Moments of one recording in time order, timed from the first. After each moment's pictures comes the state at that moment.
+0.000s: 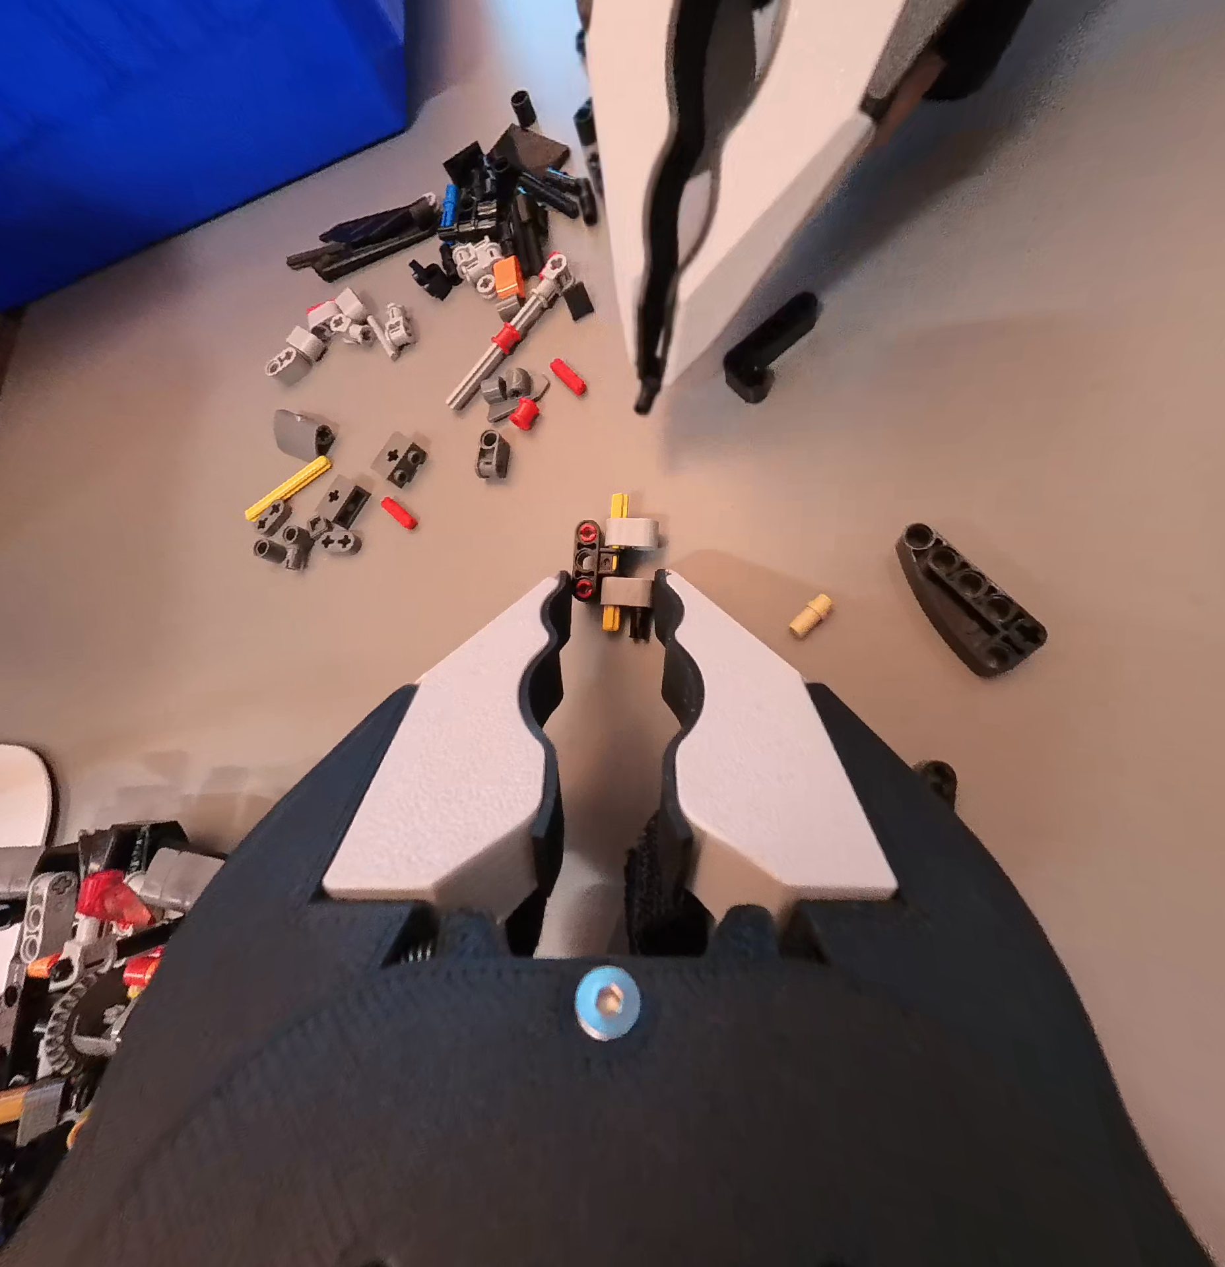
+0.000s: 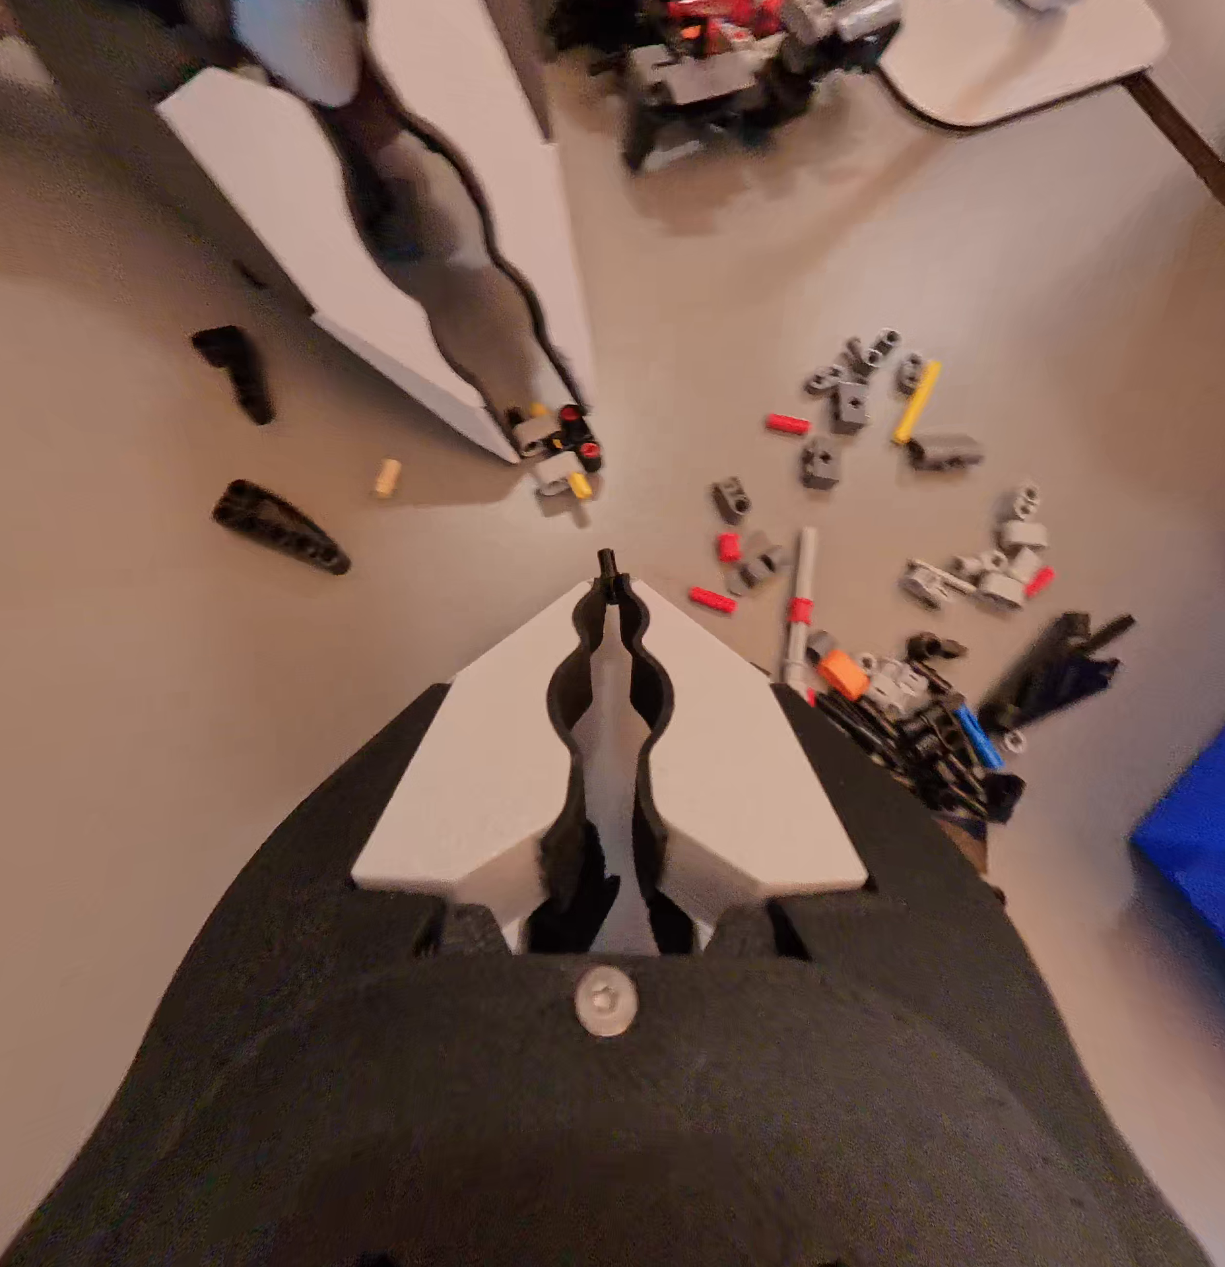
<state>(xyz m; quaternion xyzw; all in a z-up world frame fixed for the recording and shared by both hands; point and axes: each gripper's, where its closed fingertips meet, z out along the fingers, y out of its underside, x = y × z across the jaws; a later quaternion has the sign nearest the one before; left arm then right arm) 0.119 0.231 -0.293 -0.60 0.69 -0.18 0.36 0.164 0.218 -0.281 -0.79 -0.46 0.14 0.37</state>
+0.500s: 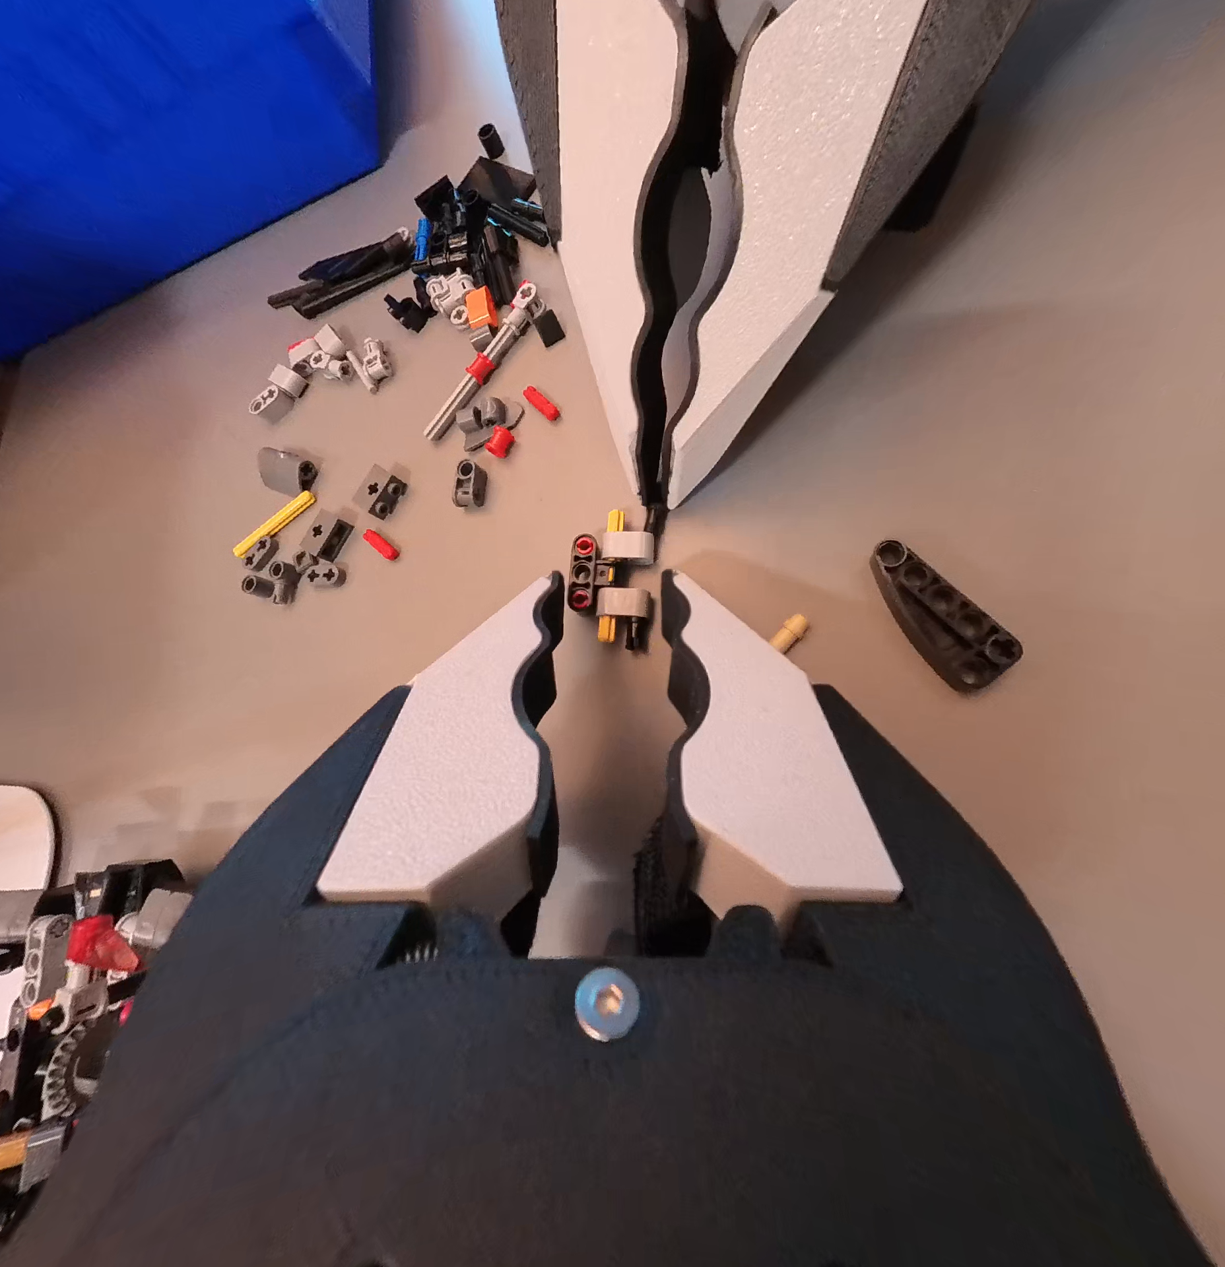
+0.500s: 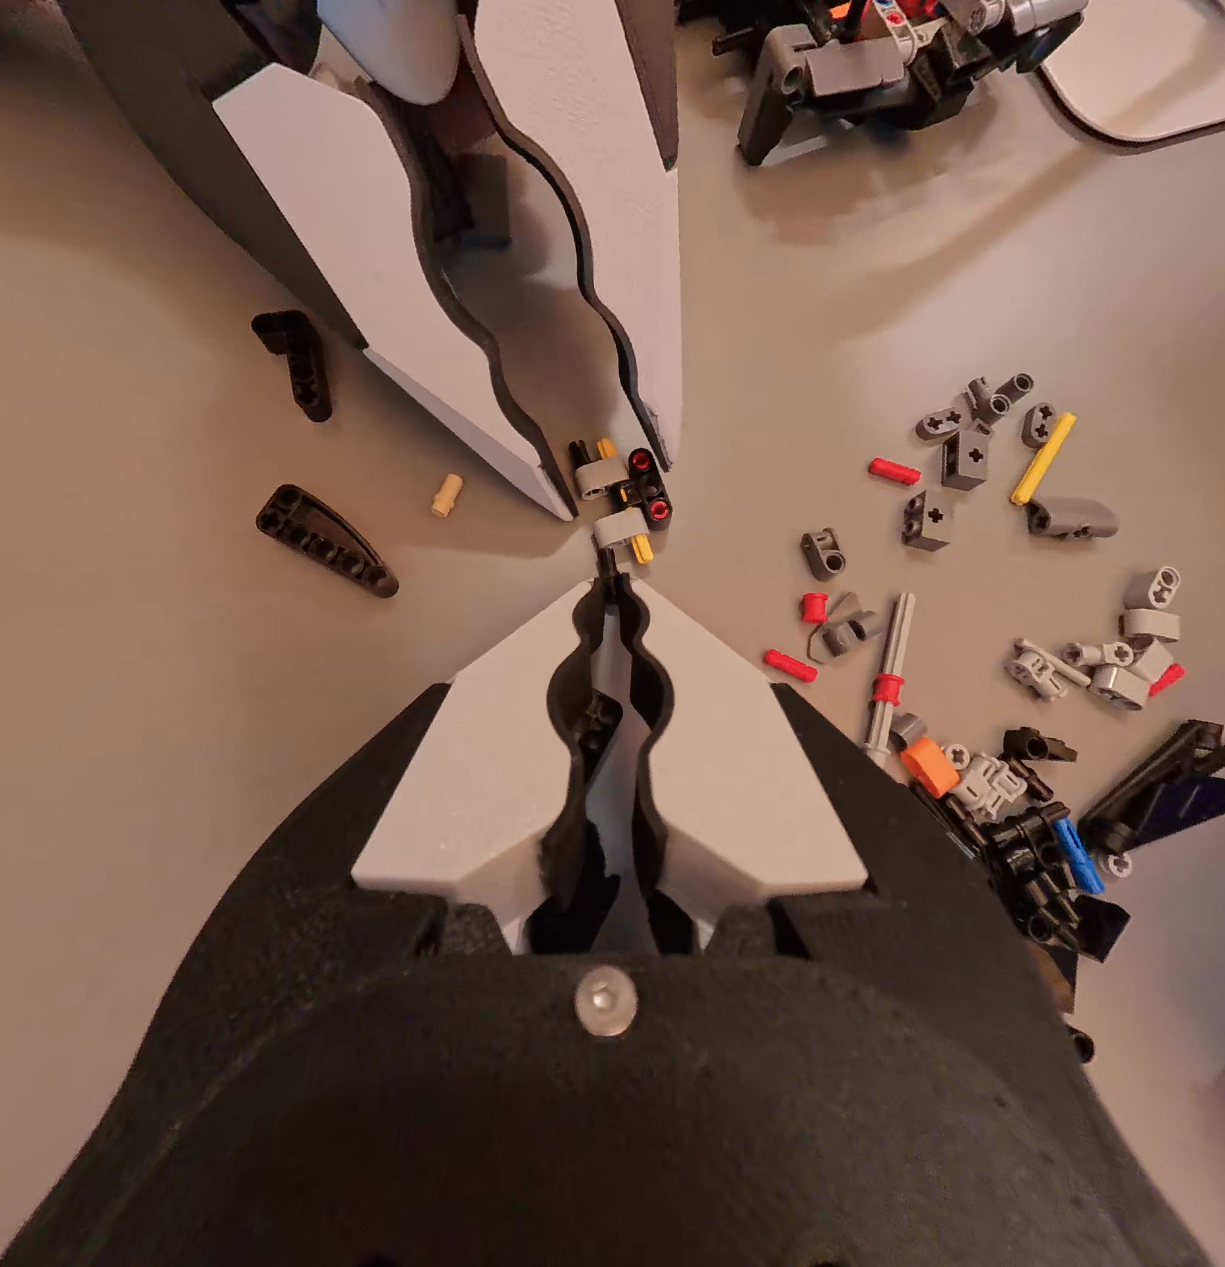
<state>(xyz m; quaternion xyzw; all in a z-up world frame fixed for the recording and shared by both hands) 0.126 0.224 -0.294 -0.58 0.70 -0.17 0.36 0.140 0.212 -0.297 -0.77 -0.51 0.16 0.35</state>
